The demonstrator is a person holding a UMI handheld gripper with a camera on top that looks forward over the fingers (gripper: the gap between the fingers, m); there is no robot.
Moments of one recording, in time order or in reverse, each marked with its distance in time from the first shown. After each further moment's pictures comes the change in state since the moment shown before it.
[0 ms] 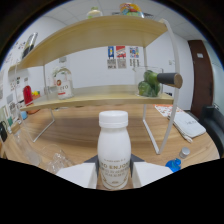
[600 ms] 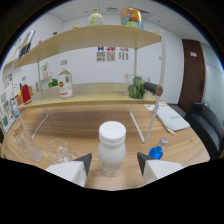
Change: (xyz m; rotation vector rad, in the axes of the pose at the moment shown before) arm 0.008 0.003 -0.056 -0.102 0.153 0.000
